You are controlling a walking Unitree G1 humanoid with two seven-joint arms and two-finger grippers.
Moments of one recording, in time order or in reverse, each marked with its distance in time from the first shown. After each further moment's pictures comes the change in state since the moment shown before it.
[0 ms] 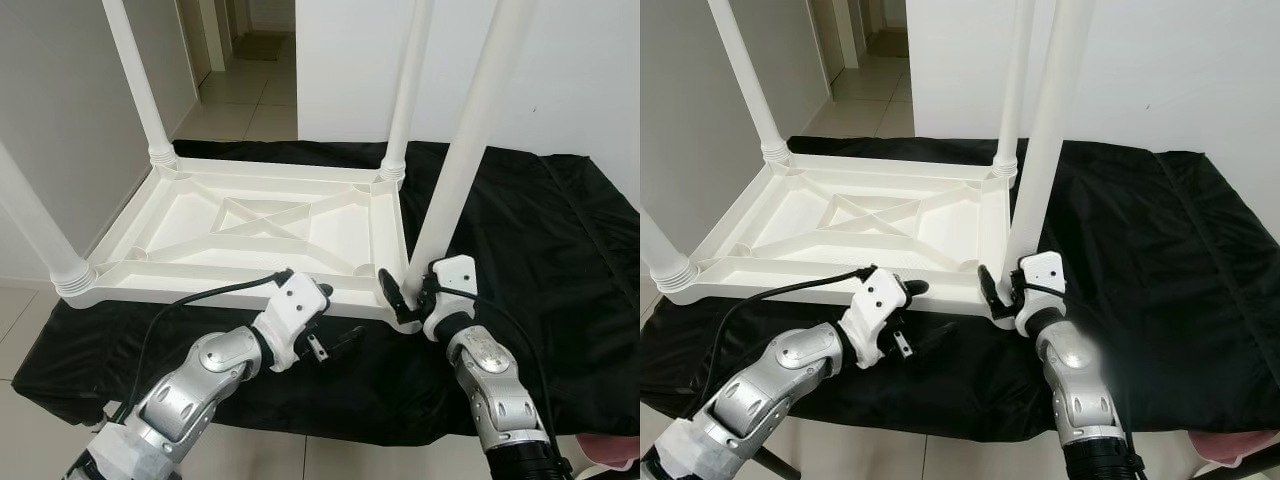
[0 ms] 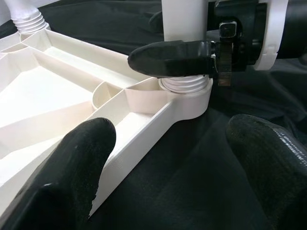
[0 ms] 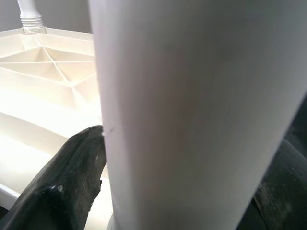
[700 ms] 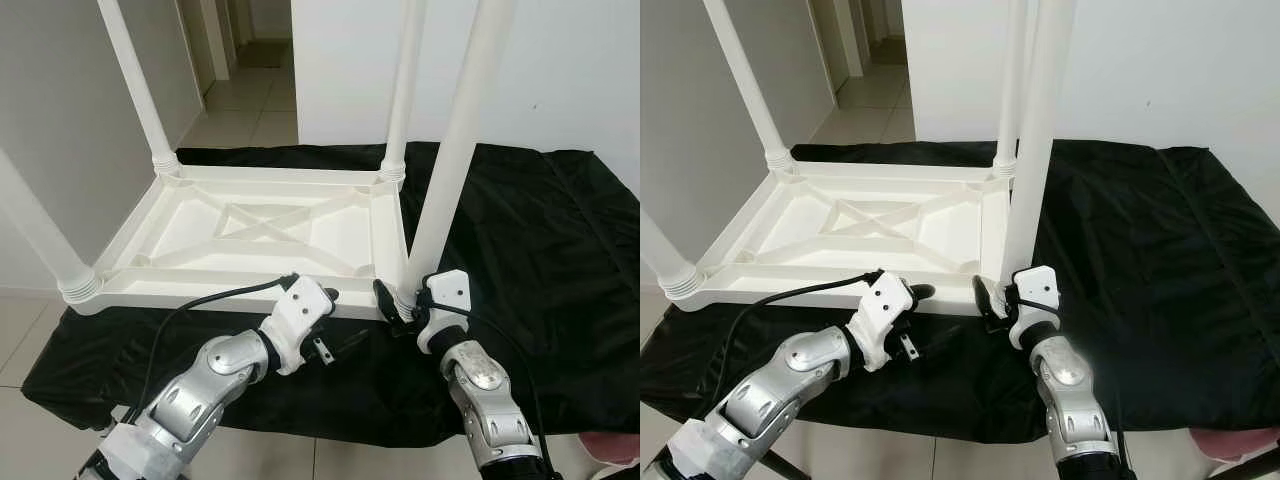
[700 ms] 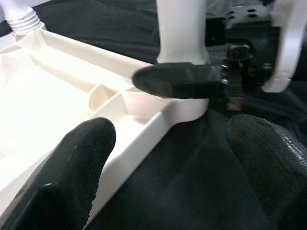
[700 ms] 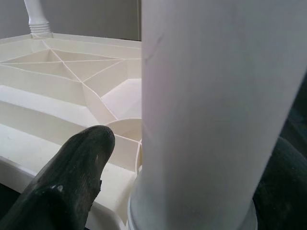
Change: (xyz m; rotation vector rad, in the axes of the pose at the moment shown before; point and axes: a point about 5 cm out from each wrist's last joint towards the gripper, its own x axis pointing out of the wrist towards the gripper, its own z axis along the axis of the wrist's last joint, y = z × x) left arm 0.007 0.001 -0.003 -0.013 -0.008 0.000; right arm -0.008 0.008 -0.012 -0.006 -0.011 -0.015
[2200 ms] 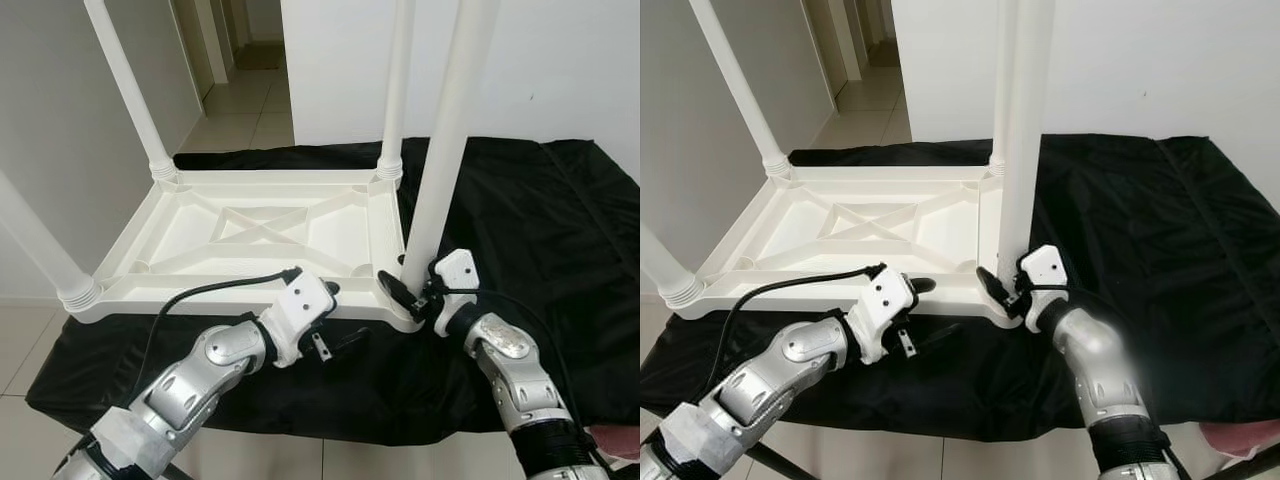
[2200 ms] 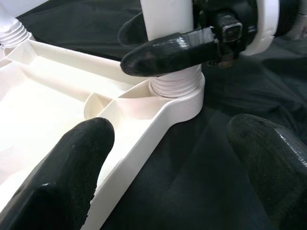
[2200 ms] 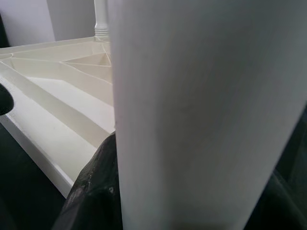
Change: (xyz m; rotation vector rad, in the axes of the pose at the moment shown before) left arm -0.002 -0.001 0.005 0.065 0.010 -0.061; right arm 0.014 -0.020 0.016 -0.088 -0.005 0.339
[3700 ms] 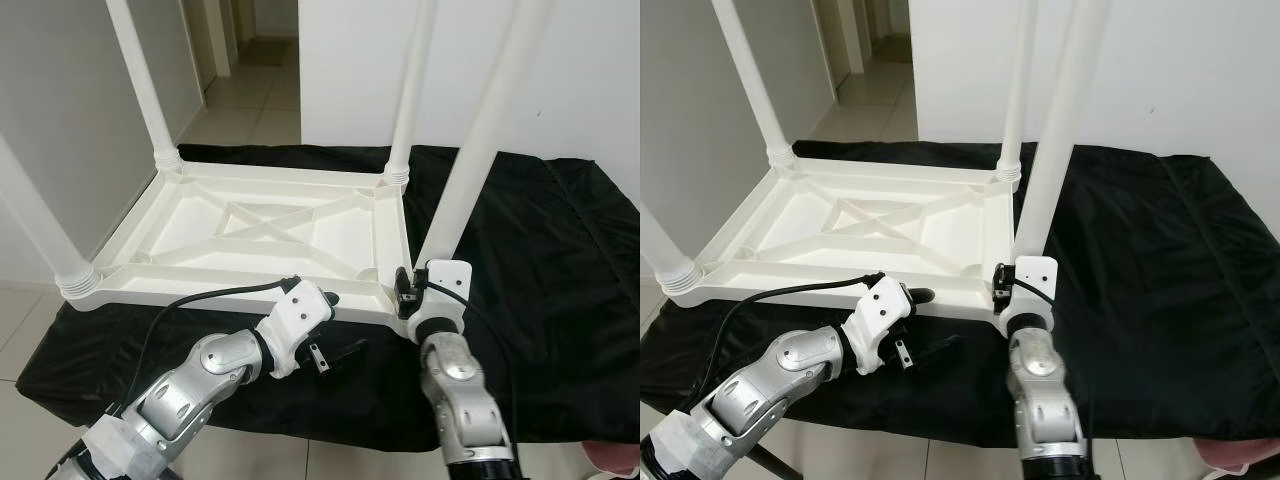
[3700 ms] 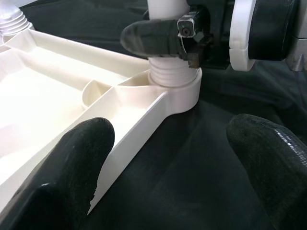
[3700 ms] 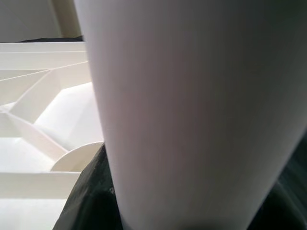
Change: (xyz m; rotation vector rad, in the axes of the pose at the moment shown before) left arm -0.006 -0.005 -0.004 -0.027 0.019 -0.016; right arm 0.003 0.038 0.005 0.227 0.074 -0.760
